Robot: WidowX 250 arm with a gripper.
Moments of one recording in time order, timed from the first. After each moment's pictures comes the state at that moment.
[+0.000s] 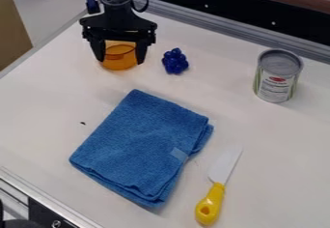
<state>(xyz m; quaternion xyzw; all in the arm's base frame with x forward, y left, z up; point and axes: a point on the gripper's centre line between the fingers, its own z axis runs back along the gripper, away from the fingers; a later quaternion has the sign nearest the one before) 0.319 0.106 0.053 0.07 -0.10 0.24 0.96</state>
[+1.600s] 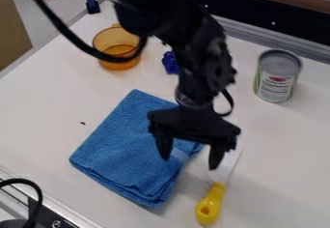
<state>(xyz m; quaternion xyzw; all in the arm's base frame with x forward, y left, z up) 0.227 -0.065 0.011 0.02 -0.04 0.13 0.99</state>
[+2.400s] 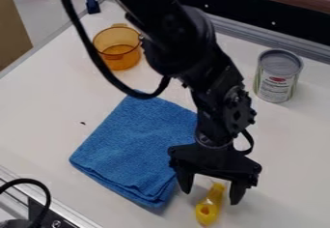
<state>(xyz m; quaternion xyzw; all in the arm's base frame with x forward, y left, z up) 0.214 -0.097 -0.014 -0.03 -0.04 0.11 0.99</state>
